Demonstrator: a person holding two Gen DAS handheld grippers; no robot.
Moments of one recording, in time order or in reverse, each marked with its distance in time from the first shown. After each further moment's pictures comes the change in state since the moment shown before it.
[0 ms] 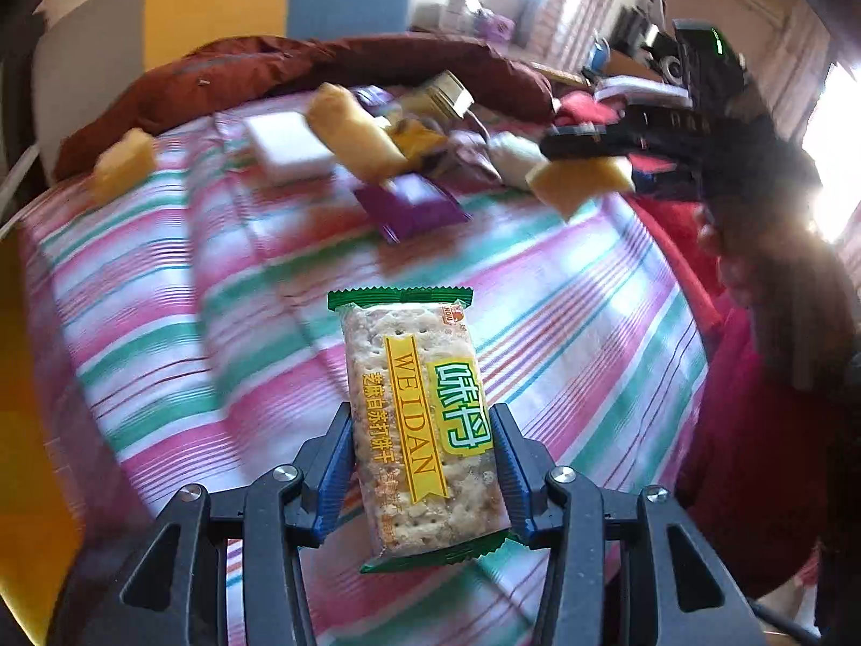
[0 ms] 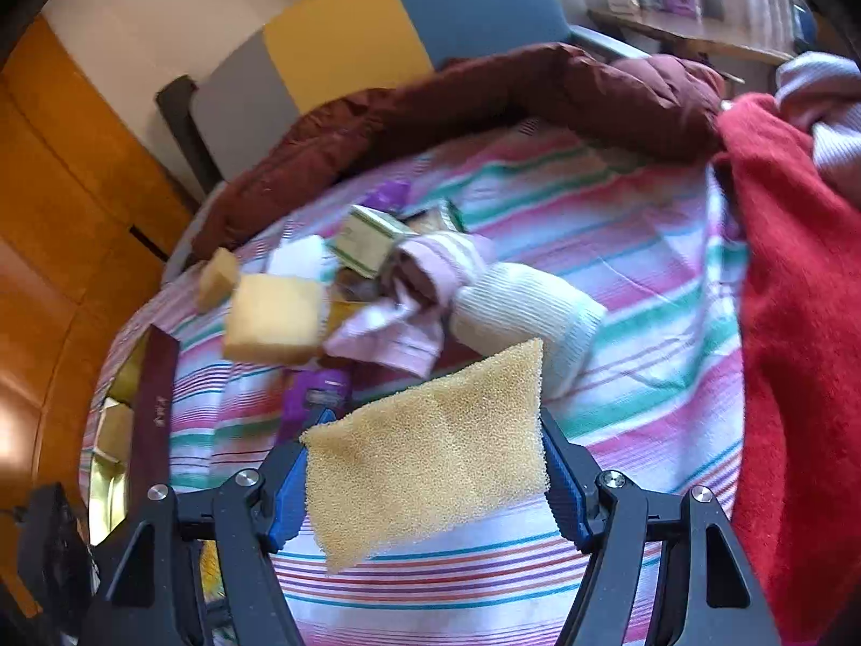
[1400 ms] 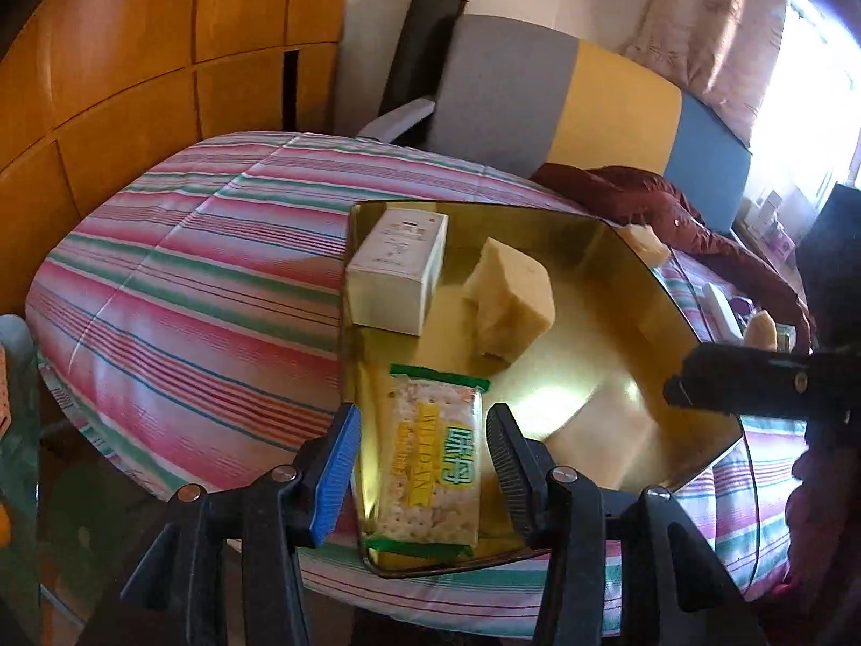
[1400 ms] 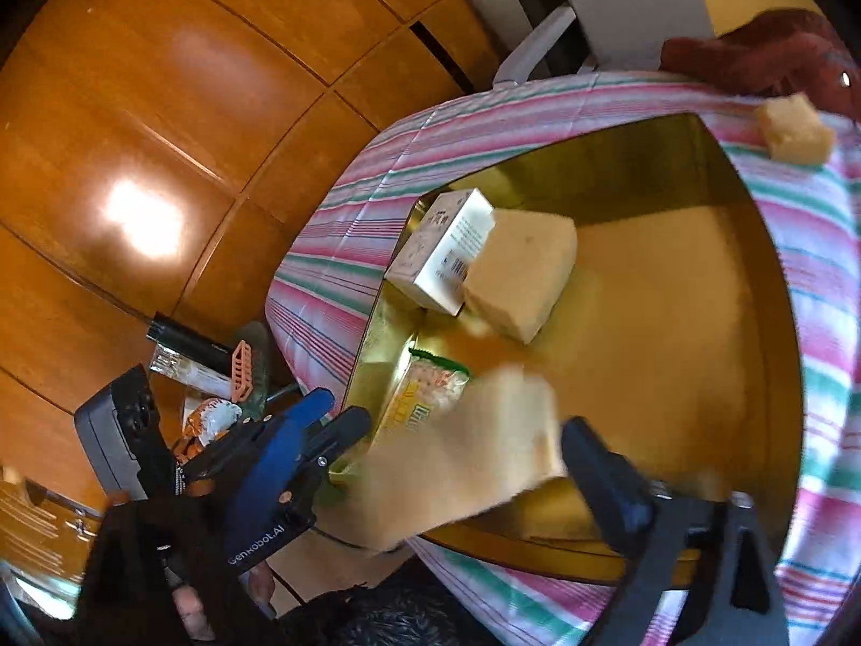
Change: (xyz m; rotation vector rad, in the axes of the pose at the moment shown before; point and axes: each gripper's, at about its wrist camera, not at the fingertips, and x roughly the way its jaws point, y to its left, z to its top) left arm -0.201 0.227 -0.154 -0.628 -0.263 0.510; right arm 0.097 0.390 -0.120 -0.364 0.367 0.551
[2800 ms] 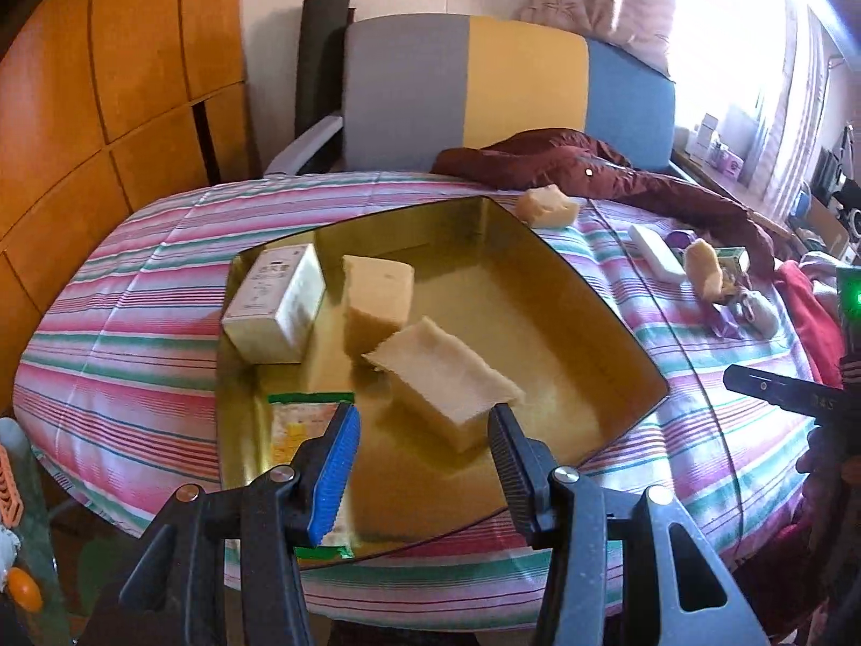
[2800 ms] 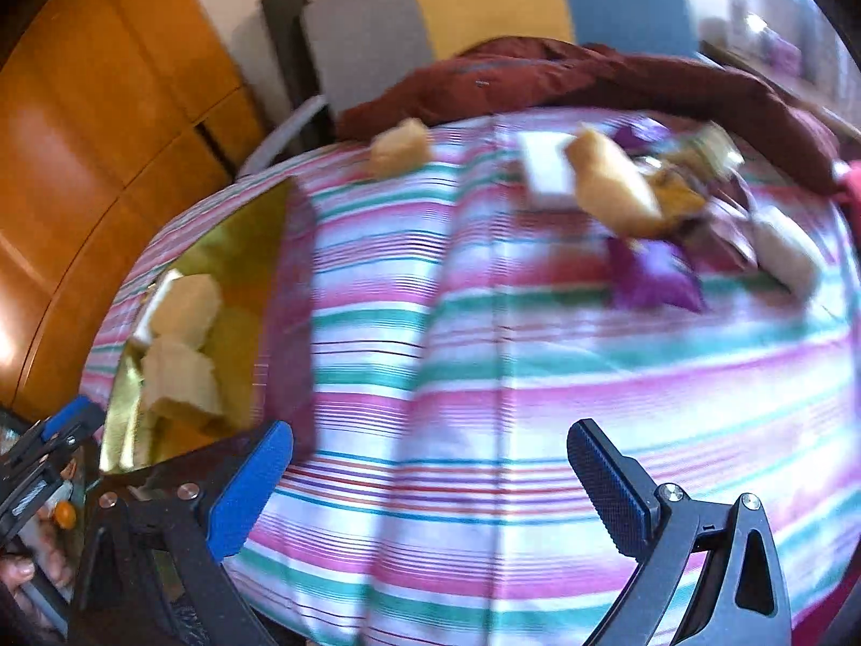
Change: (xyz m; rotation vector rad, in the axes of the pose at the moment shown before) left arm -0.018 -0.093 -0.003 0.257 0.003 -0.064; right arm -0.142 -0.132 -0.081 0.209 -0.248 -0.565
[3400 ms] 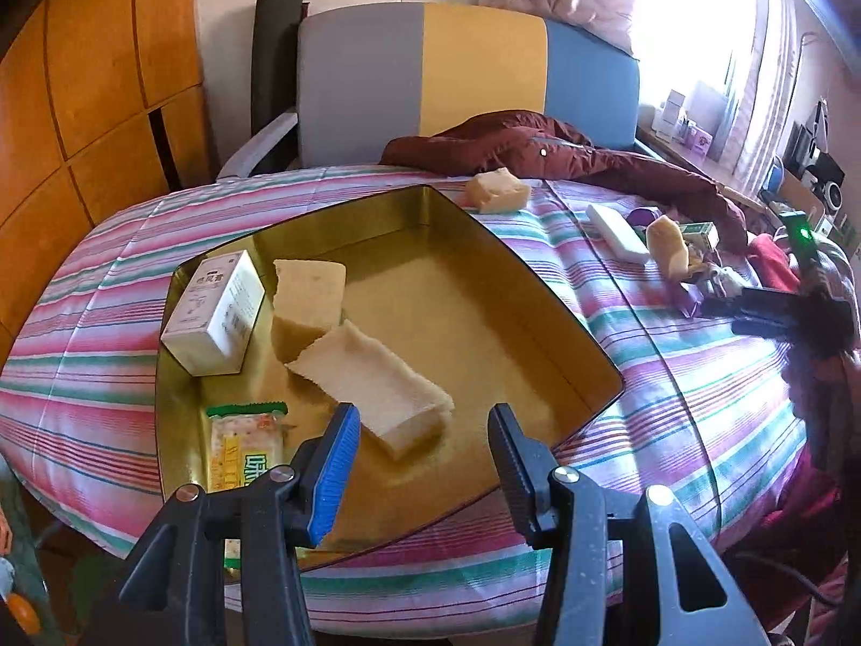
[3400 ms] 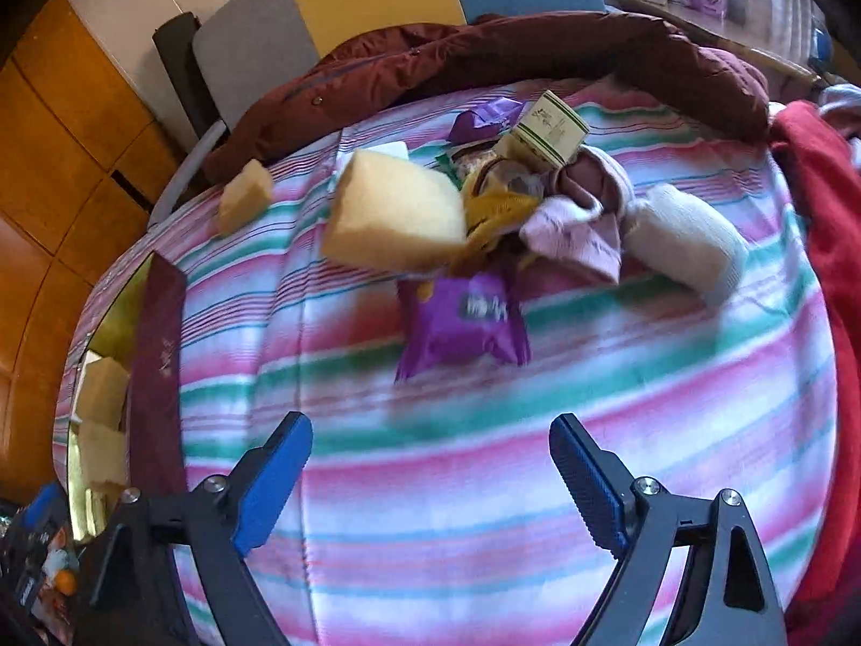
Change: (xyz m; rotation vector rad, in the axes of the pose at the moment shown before) left arm 0.012 -0.034 0.007 0.065 0.031 -0.059; right arm 0.012 -0.098 0.052 0.146 0.050 -0.096
